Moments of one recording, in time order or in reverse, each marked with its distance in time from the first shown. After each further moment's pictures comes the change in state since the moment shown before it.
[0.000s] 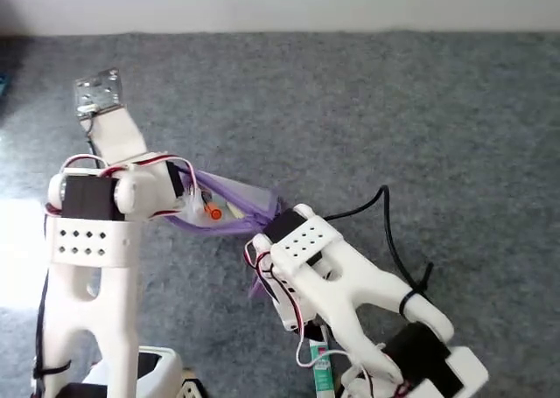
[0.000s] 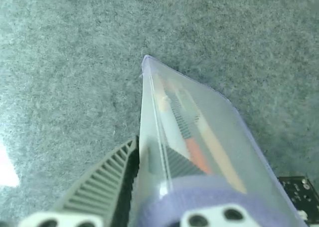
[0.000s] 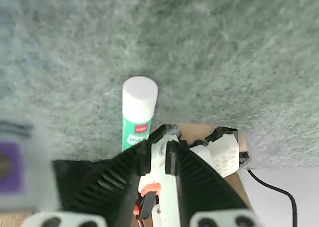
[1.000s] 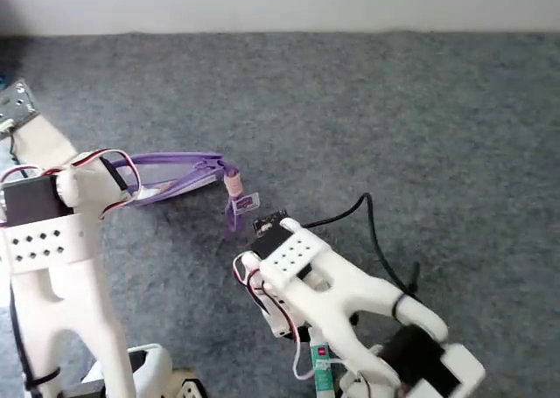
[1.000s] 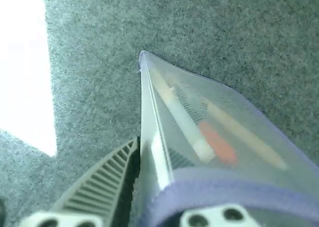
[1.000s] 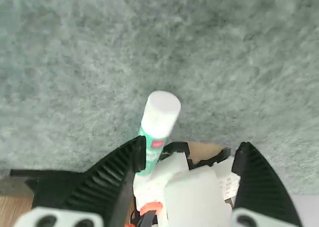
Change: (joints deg) left arm -15.7 0.2 -3.8 4.9 2.2; right arm -4.4 3.3 2.5 -8.8 -1.7
